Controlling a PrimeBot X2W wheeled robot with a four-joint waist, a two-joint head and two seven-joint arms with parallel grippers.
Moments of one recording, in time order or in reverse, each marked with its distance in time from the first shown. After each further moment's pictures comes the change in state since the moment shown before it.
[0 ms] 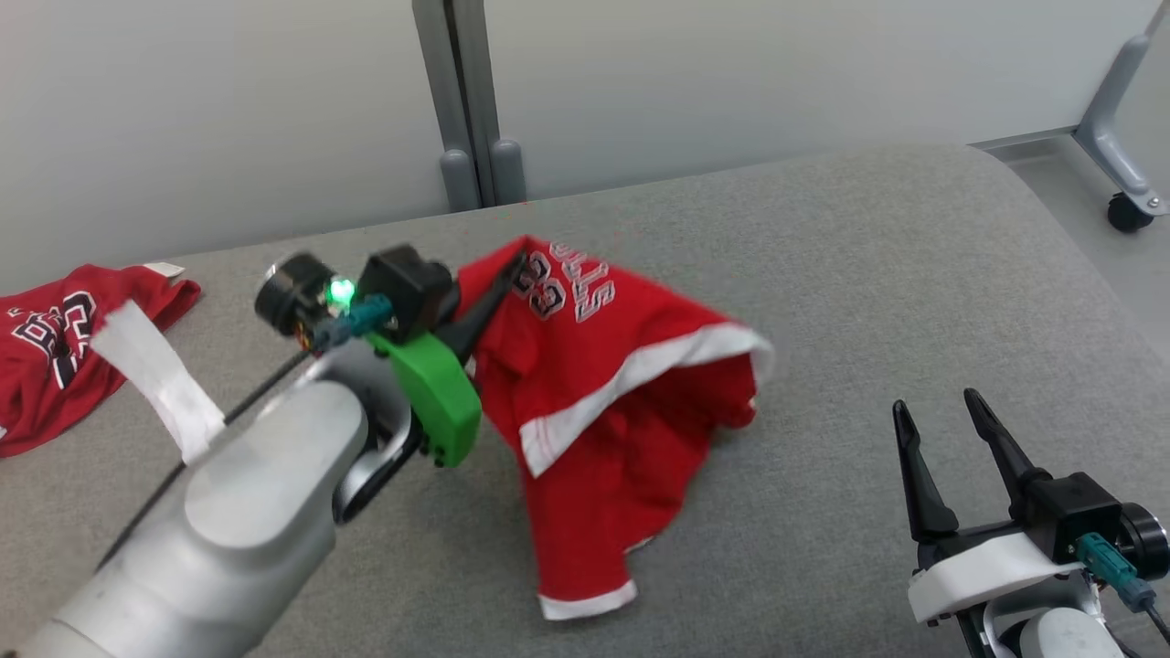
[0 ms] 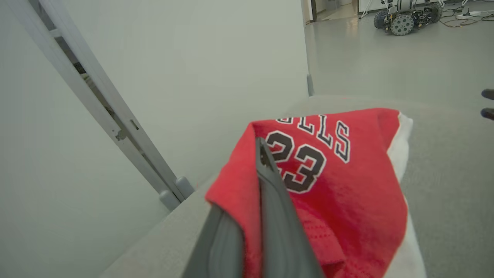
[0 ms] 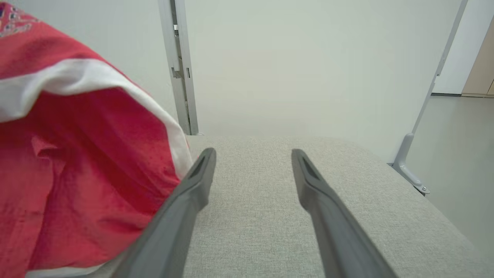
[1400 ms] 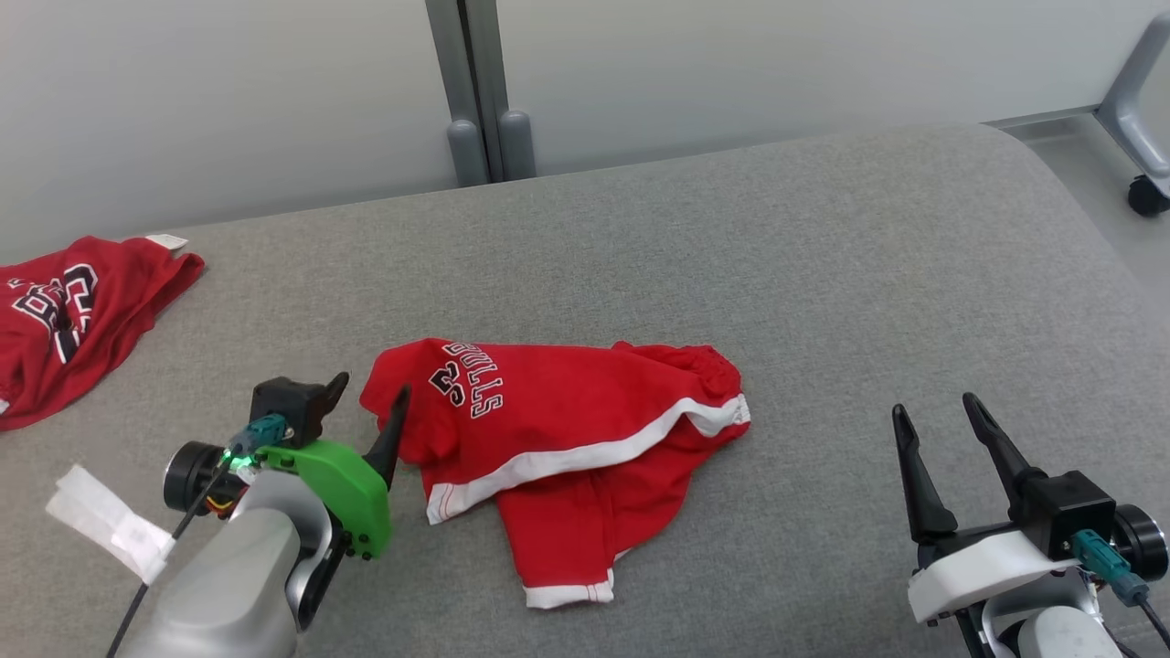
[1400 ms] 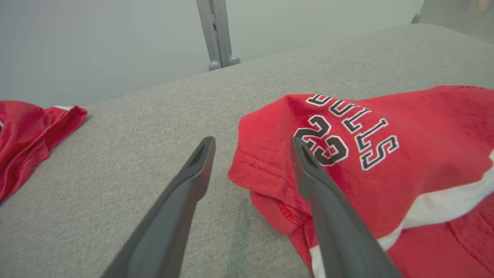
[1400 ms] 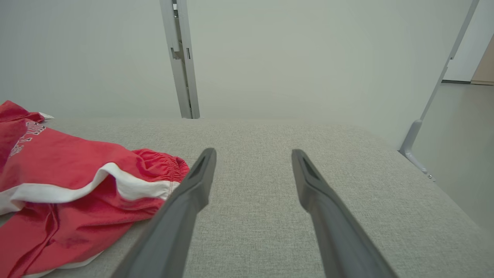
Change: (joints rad) left arm 0.214 -0.084 0.152 0.447 -0.072 0.028 -0.119; right arm -0.013 0.000 -0.002 0.038 -0.006 0.000 0.000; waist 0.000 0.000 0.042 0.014
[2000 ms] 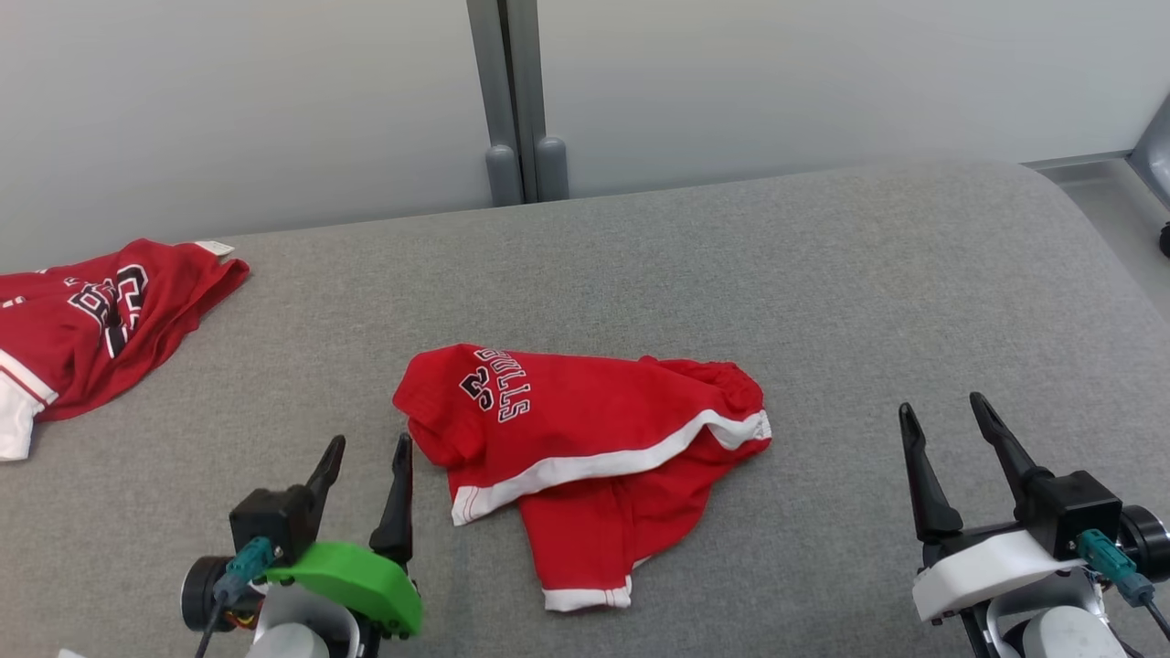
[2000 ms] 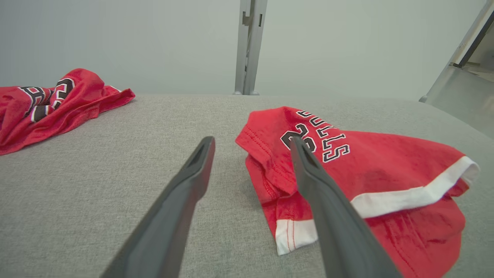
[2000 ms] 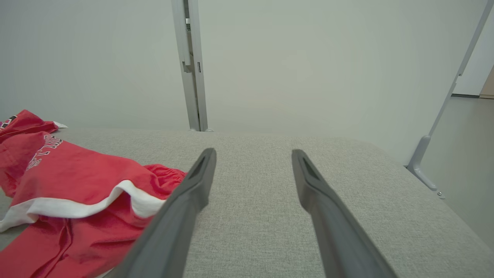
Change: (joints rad) left arm 0.413 -0.082 0.430 -0.448 0.217 0.113 0.000; right arm 0.000 0.000 -0.016 -0.002 -0.003 0.000 0.000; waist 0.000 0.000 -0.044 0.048
